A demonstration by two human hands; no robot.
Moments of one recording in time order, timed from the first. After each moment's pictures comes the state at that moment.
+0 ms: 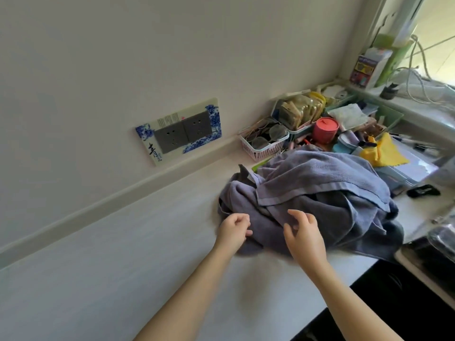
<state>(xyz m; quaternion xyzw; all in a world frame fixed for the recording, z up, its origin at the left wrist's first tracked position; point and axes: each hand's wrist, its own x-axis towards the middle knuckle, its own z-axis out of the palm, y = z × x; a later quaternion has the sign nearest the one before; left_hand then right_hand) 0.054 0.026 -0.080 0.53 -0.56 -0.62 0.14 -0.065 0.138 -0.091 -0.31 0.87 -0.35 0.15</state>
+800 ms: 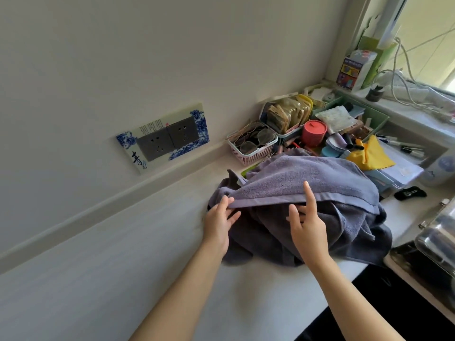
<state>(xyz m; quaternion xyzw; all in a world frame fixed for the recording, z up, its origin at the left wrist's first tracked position) 0.013 0.004 -0.063 0.48 -0.32 -0.74 0.34 -0.105 0.131 -0.071 -0.26 0.82 -0.48 0.13</state>
